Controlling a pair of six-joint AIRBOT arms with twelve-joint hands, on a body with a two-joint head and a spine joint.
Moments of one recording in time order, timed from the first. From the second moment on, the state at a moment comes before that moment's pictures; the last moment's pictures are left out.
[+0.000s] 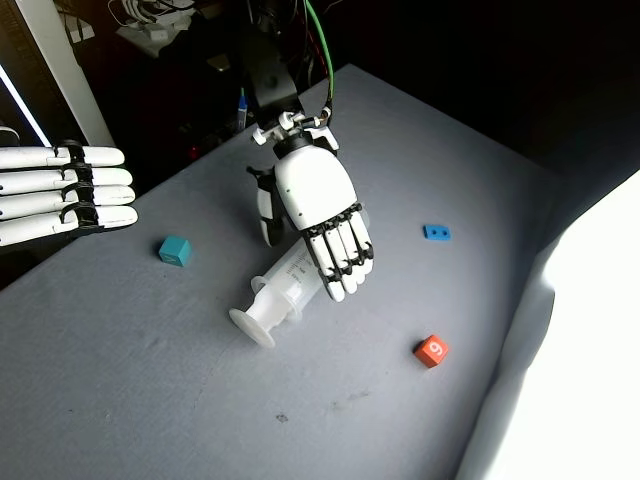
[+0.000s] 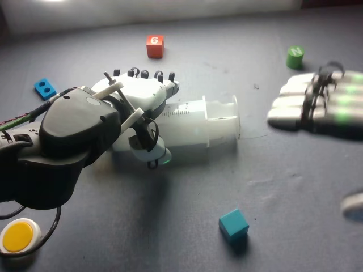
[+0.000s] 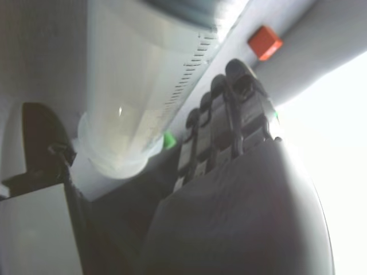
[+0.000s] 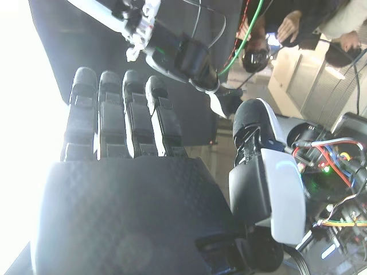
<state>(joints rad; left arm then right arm) 0.57 -1.22 1.03 -1.44 -0.64 2.22 -0.89 -0.69 0.84 -0.32 1.18 -0.45</state>
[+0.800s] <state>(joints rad) 0.64 -1.27 1.08 -1.36 -0.67 2.16 -0.78 -0.69 0.85 0.07 0.85 -0.45</state>
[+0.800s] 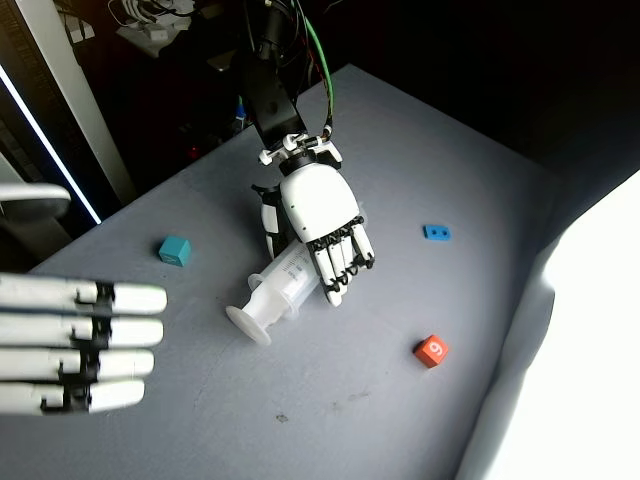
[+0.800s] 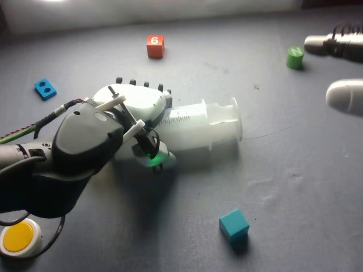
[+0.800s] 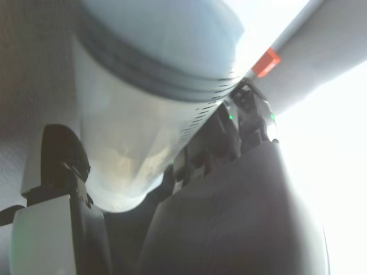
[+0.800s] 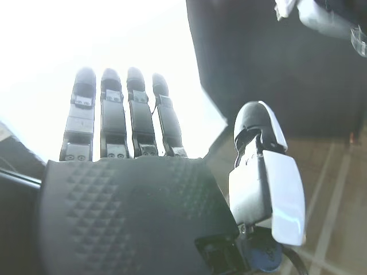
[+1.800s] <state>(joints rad) 0.47 -1.17 0.94 -1.51 -0.62 2.24 -0.67 -0.80 0.96 0.06 0.74 -0.45</state>
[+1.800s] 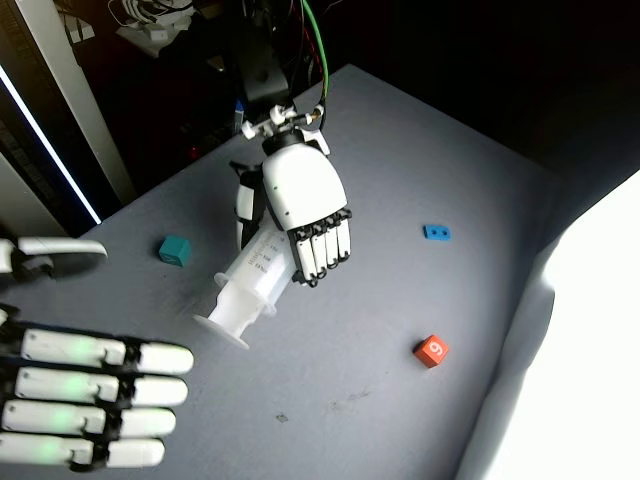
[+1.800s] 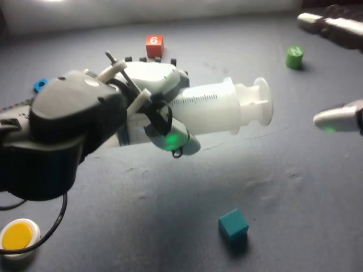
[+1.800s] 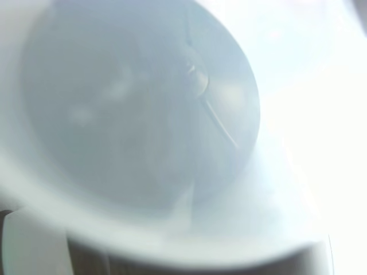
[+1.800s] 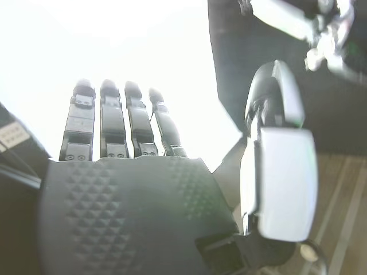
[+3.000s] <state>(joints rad) 0.35 -1.12 0.92 -1.62 -0.61 2.34 -0.51 -1.08 1.14 0.14 0.61 -0.47</state>
